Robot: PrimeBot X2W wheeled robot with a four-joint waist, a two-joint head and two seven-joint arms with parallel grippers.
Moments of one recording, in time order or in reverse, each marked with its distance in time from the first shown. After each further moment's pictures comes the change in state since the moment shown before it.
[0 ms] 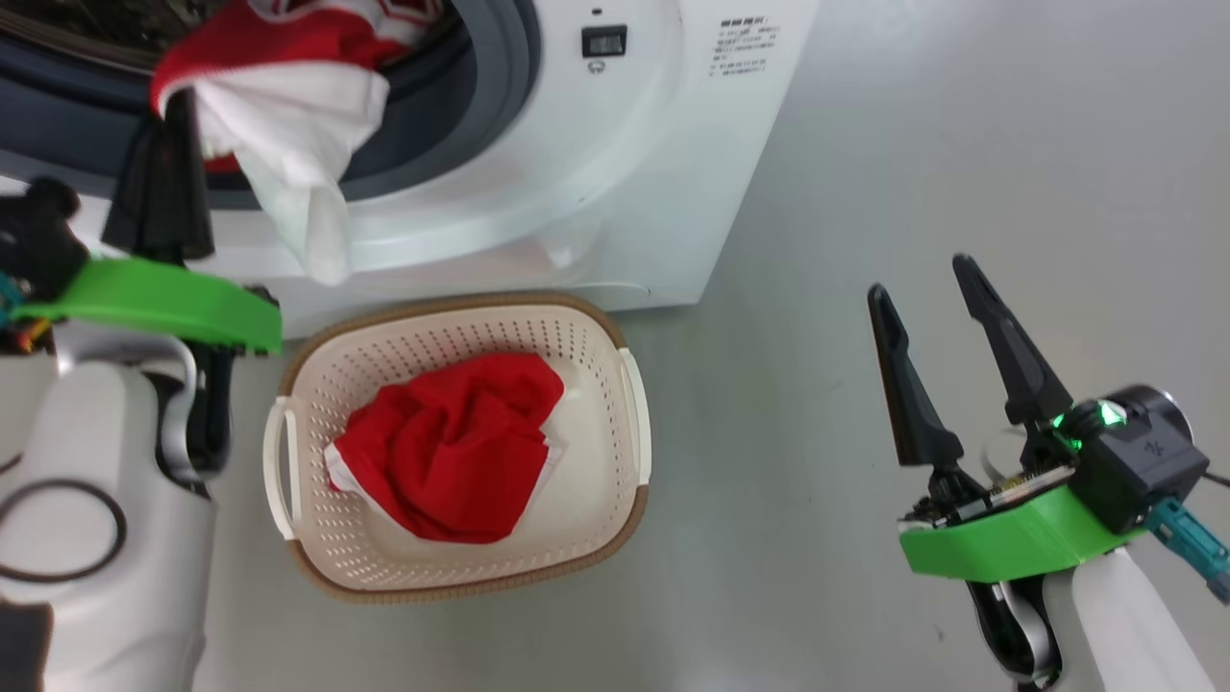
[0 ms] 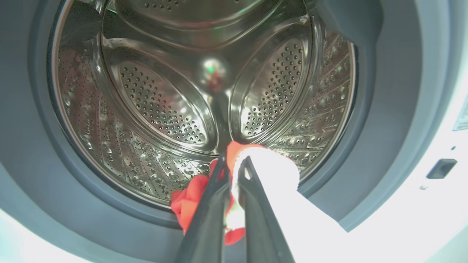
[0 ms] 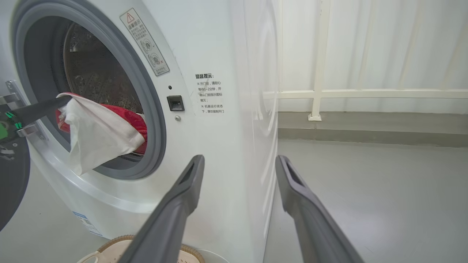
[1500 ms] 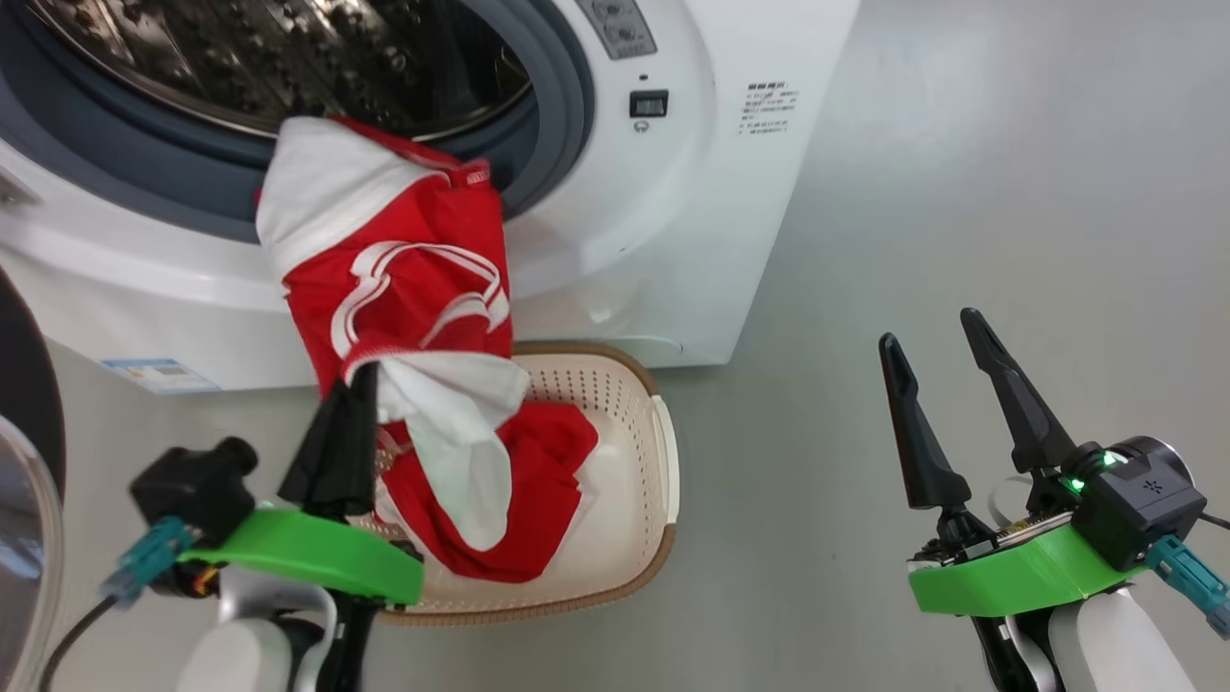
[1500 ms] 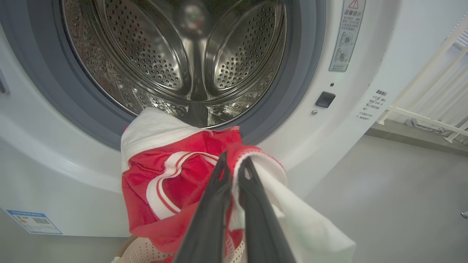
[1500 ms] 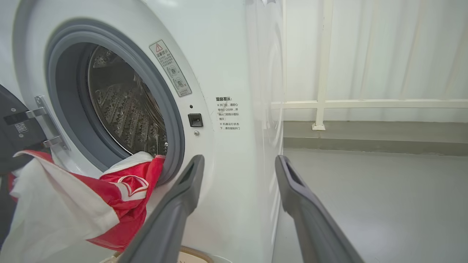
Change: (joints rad) left arm 0.523 -0.066 -0.077 -0.511 -0.090 0.104 0.190; right arm 0.090 0.001 -0.020 0.002 0.008 0.000 0.000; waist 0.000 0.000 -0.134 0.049
